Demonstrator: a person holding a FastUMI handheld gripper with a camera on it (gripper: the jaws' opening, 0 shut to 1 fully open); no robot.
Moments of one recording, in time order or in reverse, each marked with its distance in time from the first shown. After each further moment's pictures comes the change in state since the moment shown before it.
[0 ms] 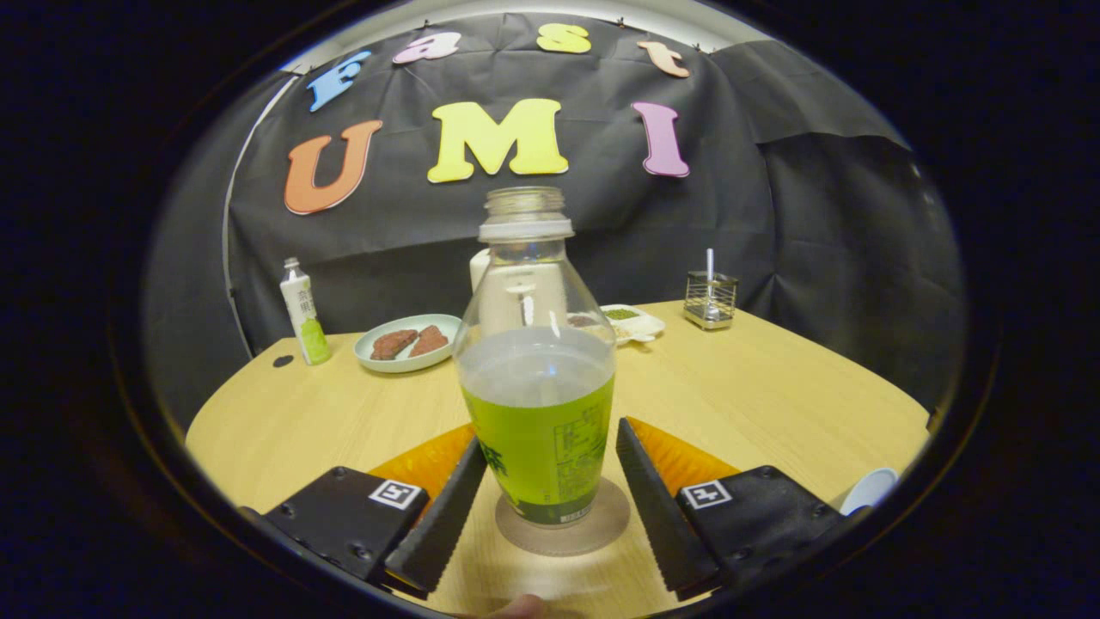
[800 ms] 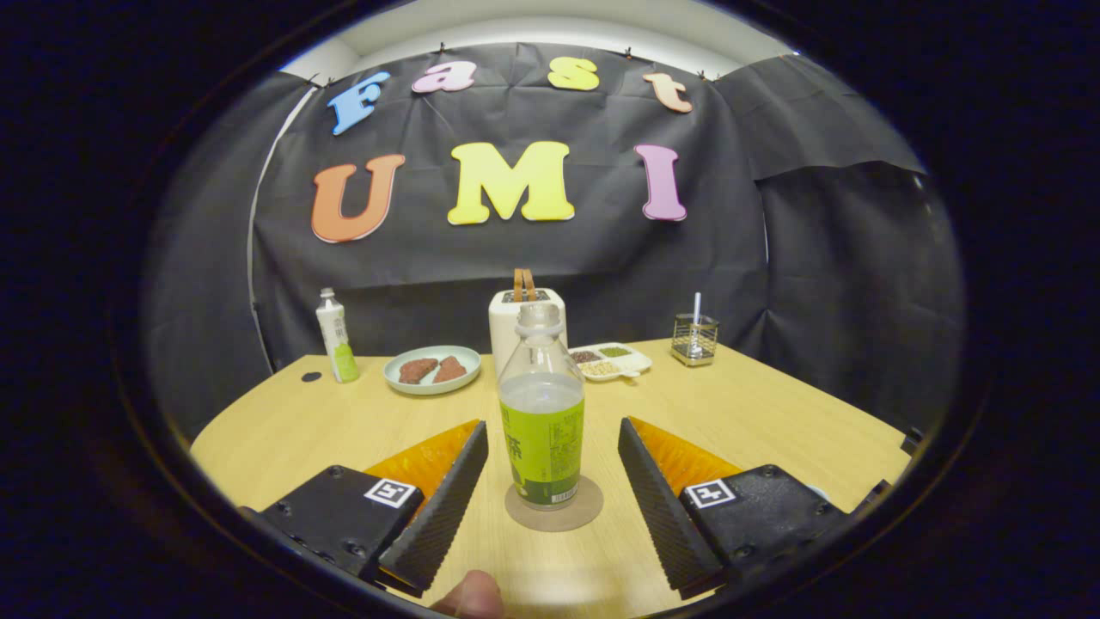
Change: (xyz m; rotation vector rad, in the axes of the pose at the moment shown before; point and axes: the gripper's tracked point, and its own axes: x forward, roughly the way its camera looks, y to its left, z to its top) arm -0.100 -0.005 0.031 -0.036 -0.145 0.029
